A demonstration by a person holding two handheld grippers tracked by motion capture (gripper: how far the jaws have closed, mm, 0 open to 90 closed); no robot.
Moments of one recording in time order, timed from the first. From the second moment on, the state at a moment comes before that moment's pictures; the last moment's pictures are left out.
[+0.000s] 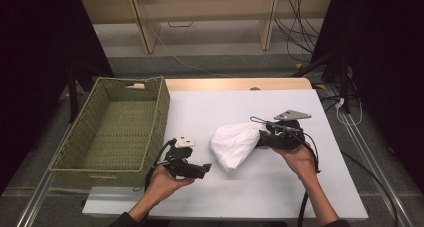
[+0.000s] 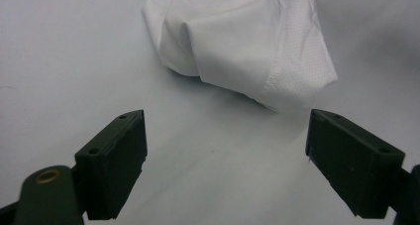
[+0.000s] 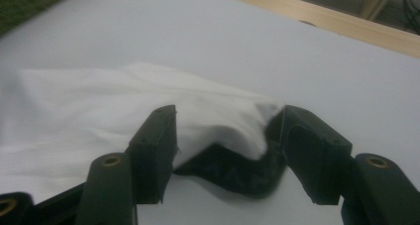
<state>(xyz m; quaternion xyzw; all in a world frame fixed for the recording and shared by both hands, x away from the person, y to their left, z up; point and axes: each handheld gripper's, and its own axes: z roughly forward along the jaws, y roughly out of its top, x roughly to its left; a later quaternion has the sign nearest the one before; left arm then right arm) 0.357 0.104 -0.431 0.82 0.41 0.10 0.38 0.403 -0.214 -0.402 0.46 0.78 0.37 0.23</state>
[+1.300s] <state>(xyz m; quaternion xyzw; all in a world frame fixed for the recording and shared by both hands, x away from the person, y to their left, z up) 0.354 0.111 -0.429 0.82 0.42 0.10 0.38 0.359 -0.246 -0.425 0.45 0.82 0.32 0.19</state>
